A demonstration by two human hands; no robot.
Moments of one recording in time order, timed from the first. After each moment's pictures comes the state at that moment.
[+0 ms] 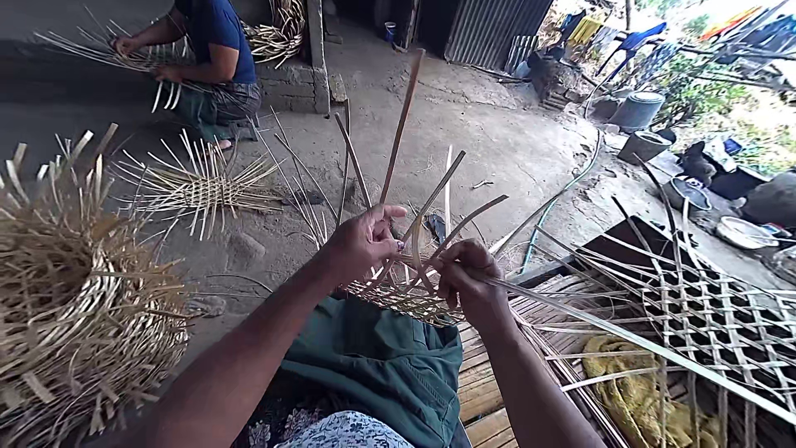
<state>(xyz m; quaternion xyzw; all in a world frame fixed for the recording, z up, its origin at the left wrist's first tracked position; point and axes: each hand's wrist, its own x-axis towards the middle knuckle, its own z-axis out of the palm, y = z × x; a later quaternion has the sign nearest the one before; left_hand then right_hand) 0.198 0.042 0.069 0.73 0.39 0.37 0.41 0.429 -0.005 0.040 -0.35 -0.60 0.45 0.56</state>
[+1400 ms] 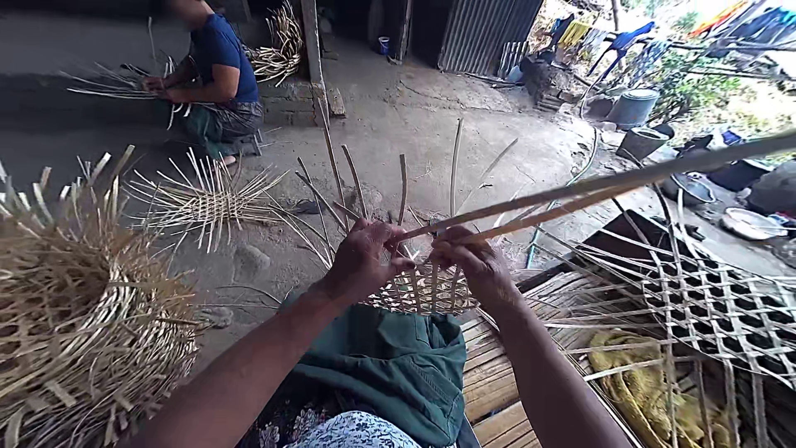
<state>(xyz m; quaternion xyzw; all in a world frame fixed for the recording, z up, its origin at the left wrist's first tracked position) 0.214 0.034 0.036 0.81 0.36 0.45 0.12 0.442 0.009 0.066 -0.44 -0.69 0.35 0.45</state>
